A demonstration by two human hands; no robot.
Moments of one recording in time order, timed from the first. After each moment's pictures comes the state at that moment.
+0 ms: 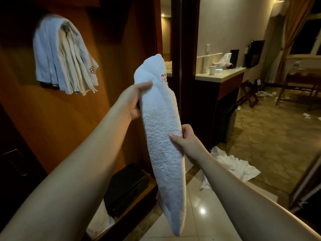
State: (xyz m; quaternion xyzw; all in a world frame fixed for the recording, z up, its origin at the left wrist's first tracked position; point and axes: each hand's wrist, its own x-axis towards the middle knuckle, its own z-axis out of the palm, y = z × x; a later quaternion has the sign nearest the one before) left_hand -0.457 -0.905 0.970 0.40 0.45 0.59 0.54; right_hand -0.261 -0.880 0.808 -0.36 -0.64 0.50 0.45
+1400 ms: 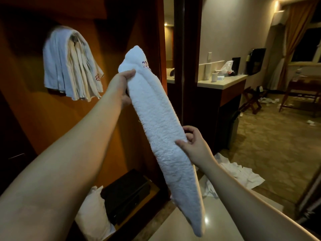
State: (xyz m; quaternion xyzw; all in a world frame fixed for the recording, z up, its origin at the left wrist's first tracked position) left_hand -0.494 -0.894 1.016 0.34 0.40 0.68 0.50; right_hand -0.253 -0.902 0.830 -0.38 -0.69 0.40 0.48
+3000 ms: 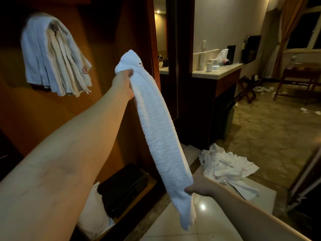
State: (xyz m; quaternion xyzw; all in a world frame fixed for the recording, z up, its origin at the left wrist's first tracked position) left_hand -0.470 -0.835 1.004 0.26 0.53 0.68 0.44; right_hand -0.200 -0.882 0.689 -0.54 -0.77 0.35 0.02
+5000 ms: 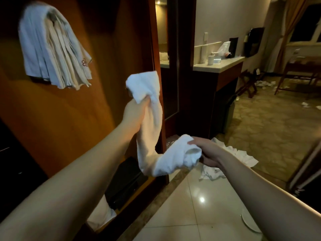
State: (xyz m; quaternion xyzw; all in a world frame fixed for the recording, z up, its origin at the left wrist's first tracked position) left_hand -0.458 -0.864 0.886 0.51 0.66 0.49 0.24; right_hand -0.202 -0.880 0.785 -0.36 -0.46 0.74 0.33
